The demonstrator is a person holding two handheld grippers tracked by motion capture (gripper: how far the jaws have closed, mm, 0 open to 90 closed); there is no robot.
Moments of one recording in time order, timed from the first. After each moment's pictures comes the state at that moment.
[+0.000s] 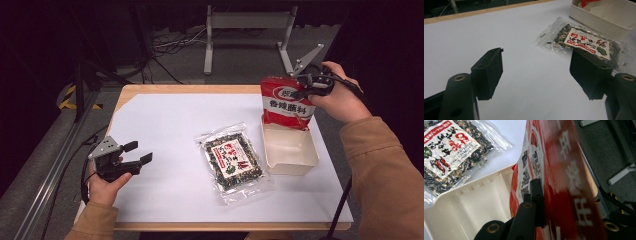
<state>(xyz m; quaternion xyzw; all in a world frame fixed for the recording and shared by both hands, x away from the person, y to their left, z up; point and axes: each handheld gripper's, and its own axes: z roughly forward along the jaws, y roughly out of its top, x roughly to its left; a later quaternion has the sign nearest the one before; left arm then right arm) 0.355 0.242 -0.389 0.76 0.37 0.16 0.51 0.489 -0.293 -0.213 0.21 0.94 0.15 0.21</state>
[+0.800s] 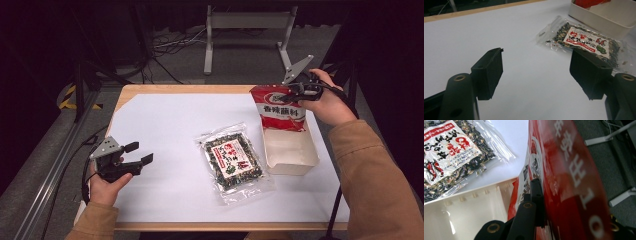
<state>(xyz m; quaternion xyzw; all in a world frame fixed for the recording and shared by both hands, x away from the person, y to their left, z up) 0.355 0.241 -0.390 0.76 0.37 0.16 0.50 0.504 -0.286 -0.246 0.15 0.95 0.19 0.21</state>
